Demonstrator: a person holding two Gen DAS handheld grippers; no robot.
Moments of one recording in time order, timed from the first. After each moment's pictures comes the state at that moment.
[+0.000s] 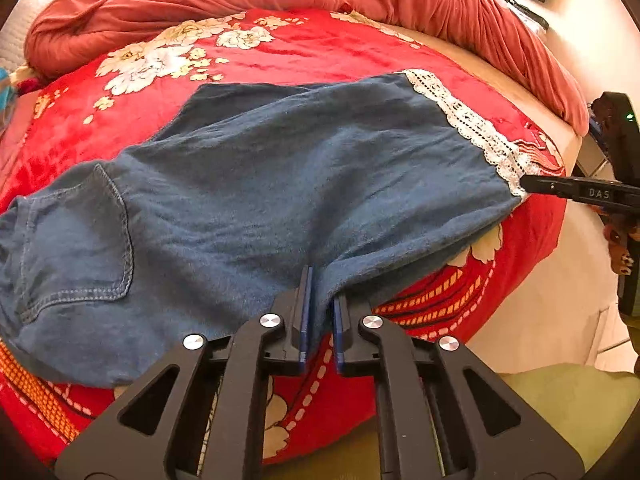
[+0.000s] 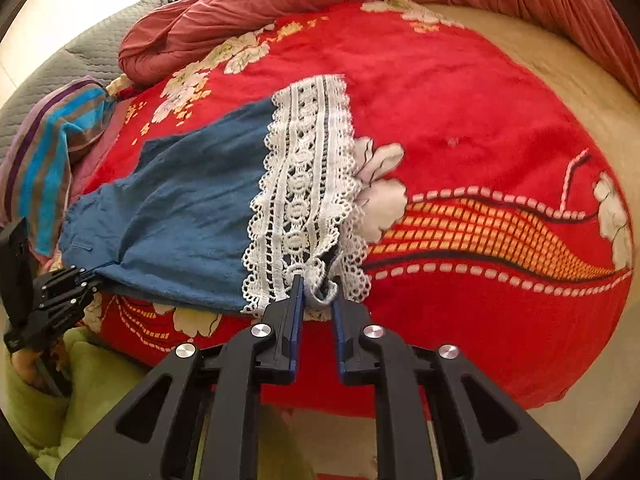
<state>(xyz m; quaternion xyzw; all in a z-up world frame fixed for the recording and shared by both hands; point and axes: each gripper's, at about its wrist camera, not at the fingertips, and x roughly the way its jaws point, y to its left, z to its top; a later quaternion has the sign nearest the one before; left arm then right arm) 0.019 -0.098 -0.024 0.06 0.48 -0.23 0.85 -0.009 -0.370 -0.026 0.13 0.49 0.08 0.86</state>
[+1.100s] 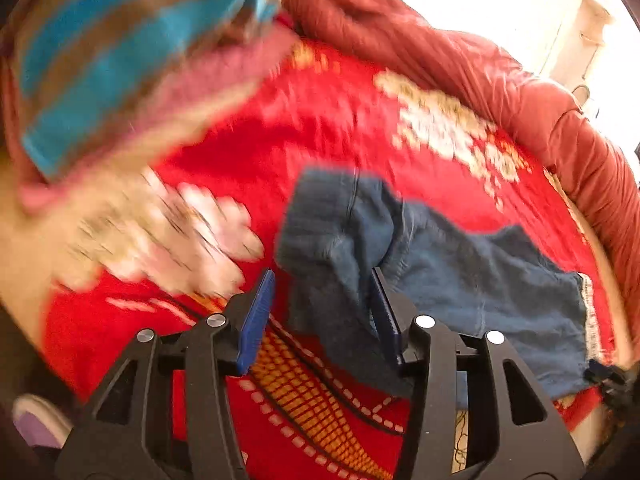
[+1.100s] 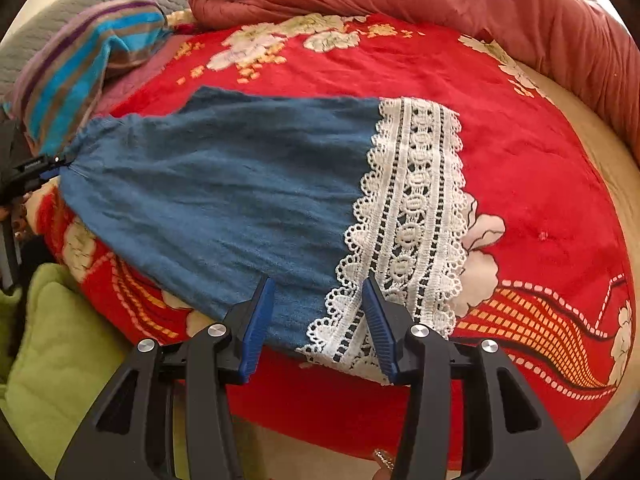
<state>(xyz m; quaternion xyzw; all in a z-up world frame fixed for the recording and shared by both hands) 0.017 0.121 0.020 -0.14 0.40 0.09 0.90 0.015 -0.313 -0.017 0.00 0.47 0.17 0.87</state>
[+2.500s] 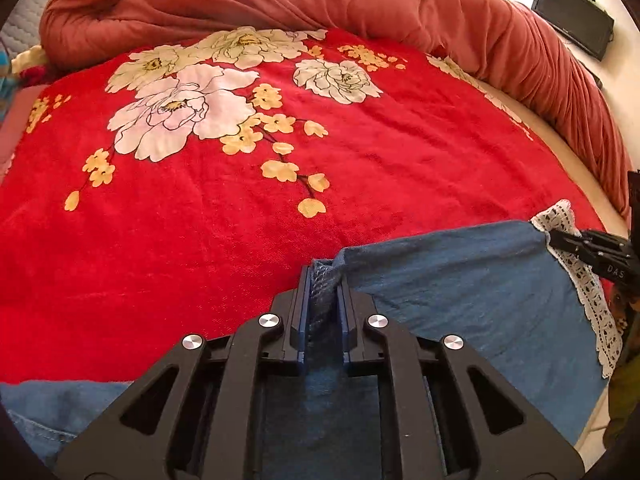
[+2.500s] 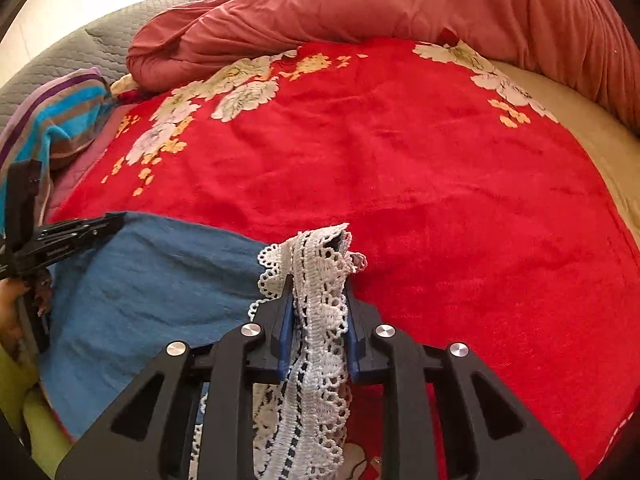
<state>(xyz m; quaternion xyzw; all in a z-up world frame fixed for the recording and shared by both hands) 0.211 -0.067 -0.044 0.00 0.46 -0.16 0.87 0.165 -0.367 -0.050 0.06 0.44 0.12 0.89</state>
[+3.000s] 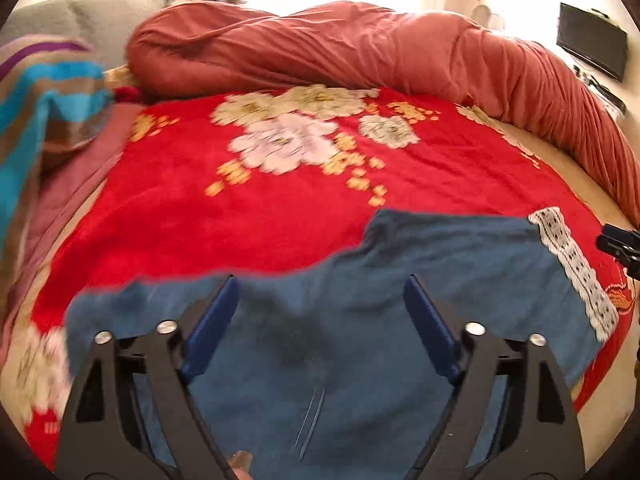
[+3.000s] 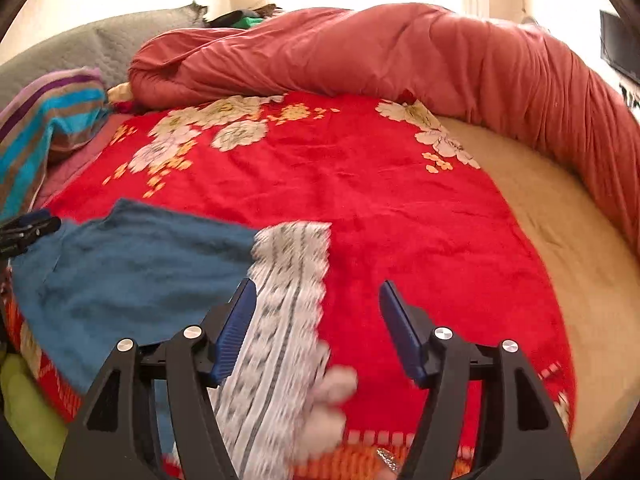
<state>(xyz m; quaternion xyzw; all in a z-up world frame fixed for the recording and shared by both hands) 0.099 -0.015 0.016 0.01 0.39 -0.06 0.92 0.063 -0.367 0.008 -0.02 0.37 0.07 0.93</state>
